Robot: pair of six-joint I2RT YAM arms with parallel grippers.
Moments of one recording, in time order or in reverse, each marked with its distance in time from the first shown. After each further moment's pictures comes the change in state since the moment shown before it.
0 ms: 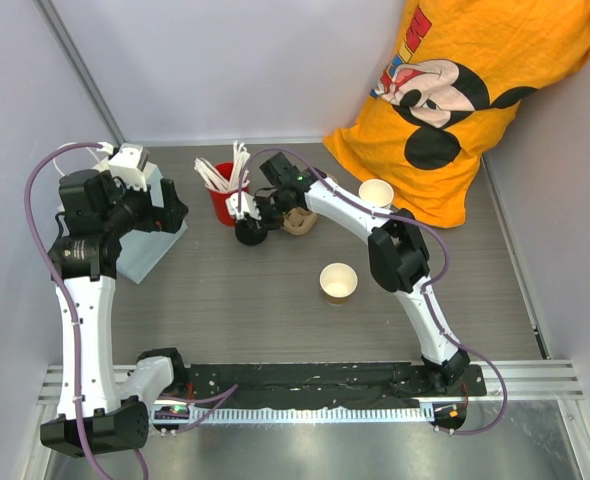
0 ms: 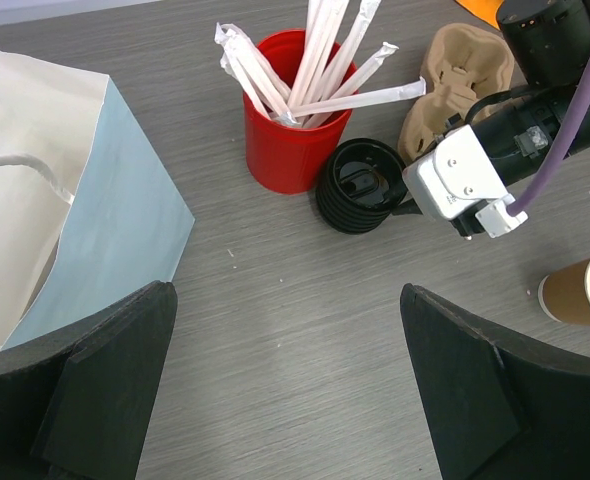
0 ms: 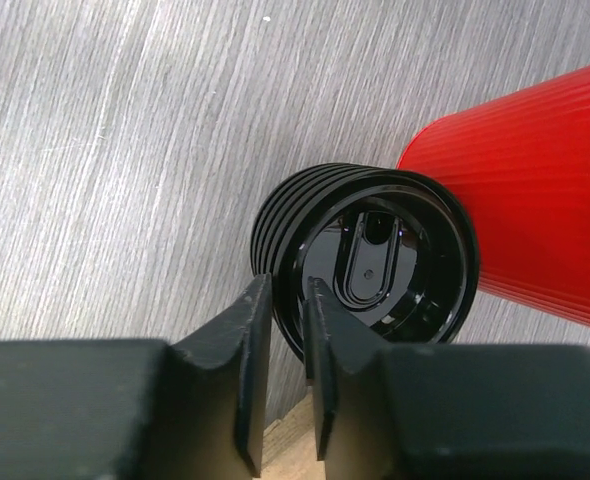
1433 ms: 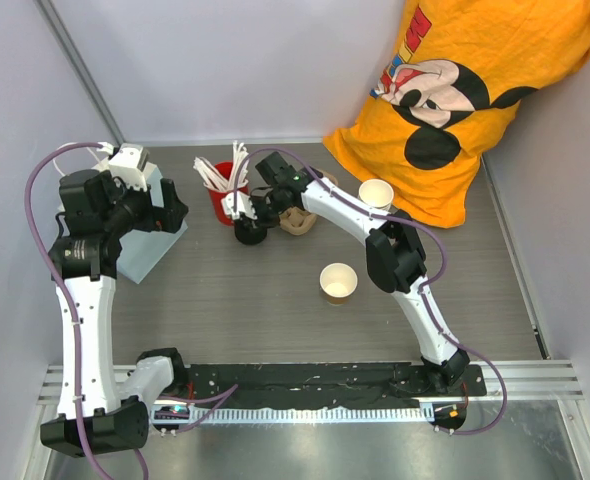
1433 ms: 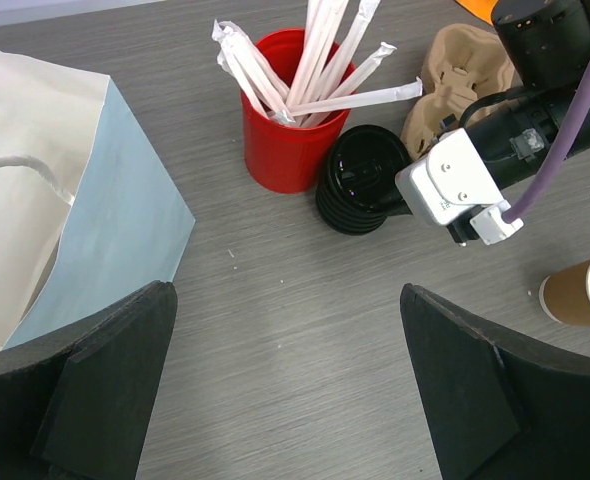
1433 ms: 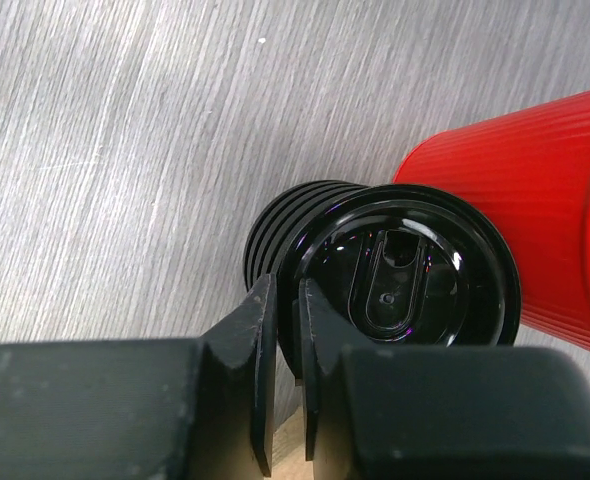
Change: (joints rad) left arm 0.001 0.000 -0.003 0.005 0.000 0.000; right arm 0.016 0.021 0.047 -0.018 0.008 0.005
